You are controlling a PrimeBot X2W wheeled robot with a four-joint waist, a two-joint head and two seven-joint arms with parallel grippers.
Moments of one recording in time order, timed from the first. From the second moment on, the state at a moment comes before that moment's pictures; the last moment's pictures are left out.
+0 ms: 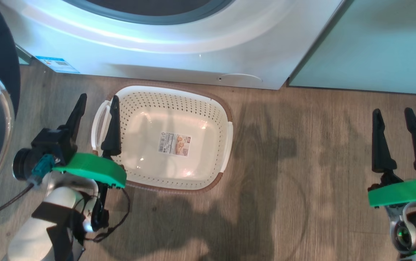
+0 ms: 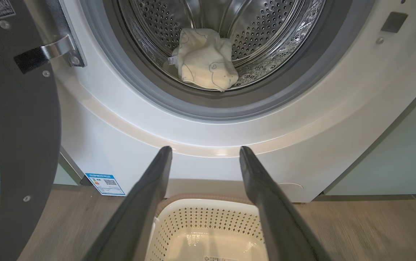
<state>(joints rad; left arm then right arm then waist) -0.27 0.39 -0.30 -0.02 -0.47 0.30 -0.22 -0.18 -0.06 0.01 0.08 0.23 0.13 -0.22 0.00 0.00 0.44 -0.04</state>
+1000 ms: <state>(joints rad) -0.61 0.53 -0.27 0.06 -0.49 0.22 -0.02 -0.25 -0.05 0.08 0.13 0.29 0.13 -0.25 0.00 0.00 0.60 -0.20</state>
